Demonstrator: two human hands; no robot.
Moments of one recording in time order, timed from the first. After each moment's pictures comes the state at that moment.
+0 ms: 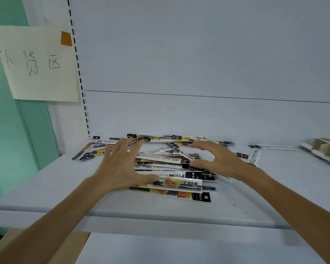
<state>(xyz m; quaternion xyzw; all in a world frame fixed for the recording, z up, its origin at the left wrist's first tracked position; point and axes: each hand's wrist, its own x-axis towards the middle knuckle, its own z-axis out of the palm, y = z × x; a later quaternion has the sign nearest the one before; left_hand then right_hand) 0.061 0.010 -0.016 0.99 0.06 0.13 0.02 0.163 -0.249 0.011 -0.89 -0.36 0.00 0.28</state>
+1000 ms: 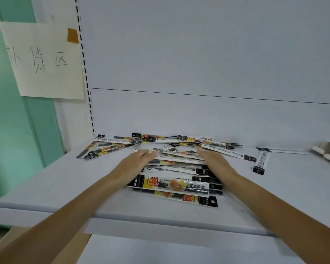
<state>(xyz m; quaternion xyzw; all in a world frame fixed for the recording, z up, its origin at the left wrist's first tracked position) 0.068 -0.007 -0.014 0.89 0.10 0.06 0.44 0.163 -0.216 -0.014 -0.85 -0.16 0.08 0.50</state>
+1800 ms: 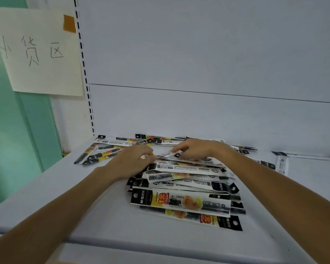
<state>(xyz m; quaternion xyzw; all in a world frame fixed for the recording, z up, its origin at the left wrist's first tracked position) 0.116 0.045 -0.013 0.97 0.00 0.12 0.22 0.244 -0.130 0.020 -0.90 -0.38 0.20 0.11</state>
